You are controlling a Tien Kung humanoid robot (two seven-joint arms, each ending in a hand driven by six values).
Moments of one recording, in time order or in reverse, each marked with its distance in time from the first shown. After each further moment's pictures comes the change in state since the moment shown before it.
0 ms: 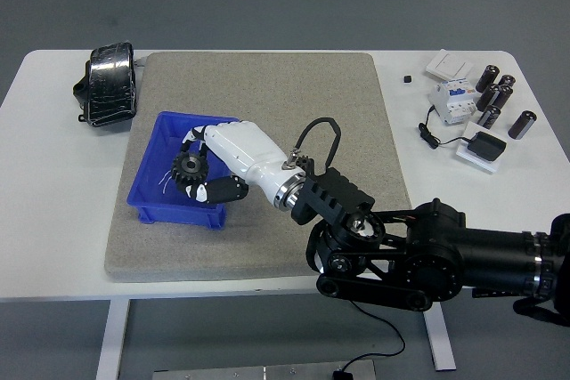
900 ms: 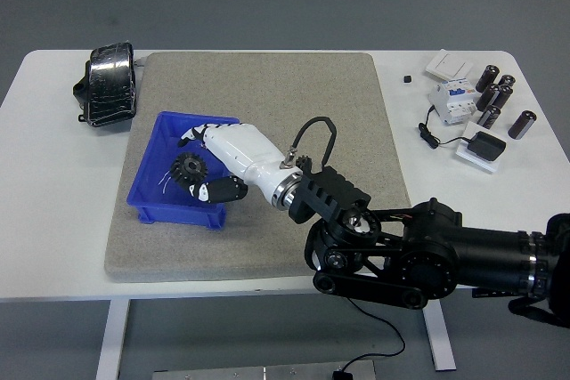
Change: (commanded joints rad) left arm -0.003 -0.002 -0.003 0.003 0.007 -0.005 0.002; right arm 0.000 0.016 0.011 -0.028 0.018 0.034 -0.001
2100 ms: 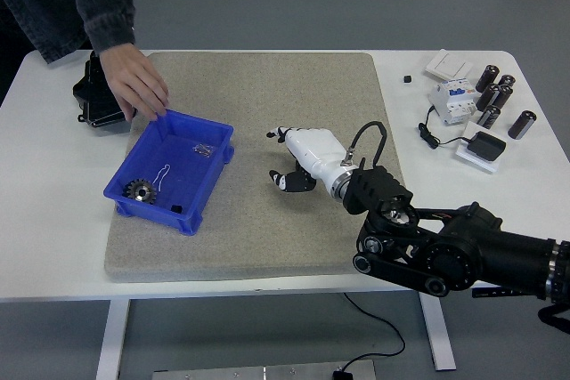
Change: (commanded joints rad) left arm 0.009 -0.007 0.007 0.002 -0.012 0.004 -0.008; right arm -0.082 -0.094 -0.007 -0.213 -0.017 0.046 -0.026
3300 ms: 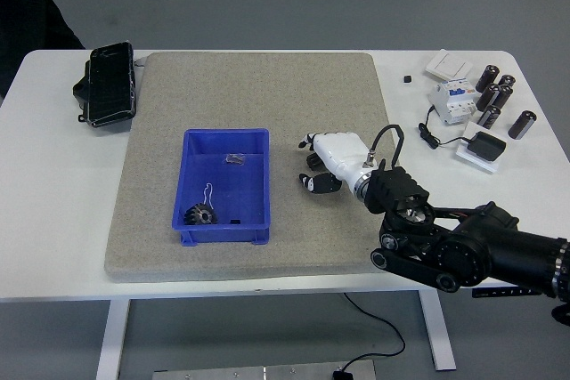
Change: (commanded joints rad) left arm -0.004 -0.002 0.006 0.000 -0.009 0.001 -0.008; right arm 0.009 -0.025 -0.040 -0.091 0.008 0.004 0.008
